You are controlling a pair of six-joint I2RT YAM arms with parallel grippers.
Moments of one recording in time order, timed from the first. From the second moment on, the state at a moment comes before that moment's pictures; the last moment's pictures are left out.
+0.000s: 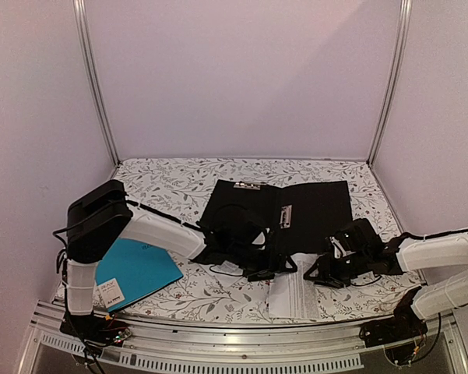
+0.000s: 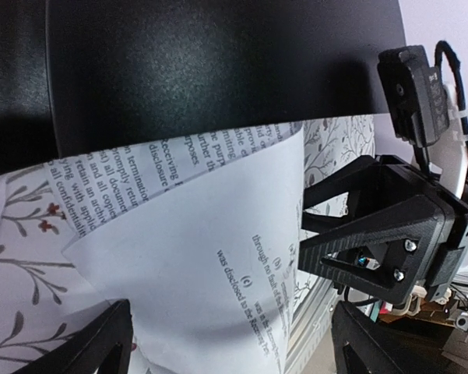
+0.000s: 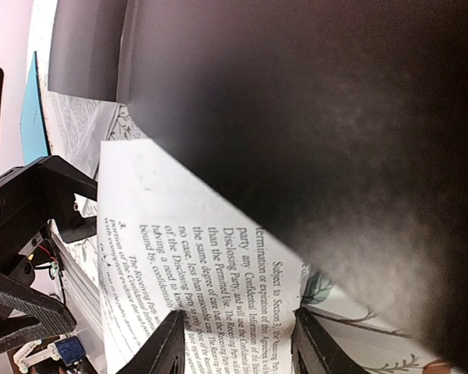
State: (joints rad) left arm -1.10 2.09 1.23 0.15 0.34 -1.05; right arm 0.66 1.23 0.36 -0.08 -0.39 0.85
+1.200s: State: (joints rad) left arm -1.09 1.91 1.07 0.18 0.33 -1.00; right arm 0.78 1.44 0.39 0.28 -0.42 0.93
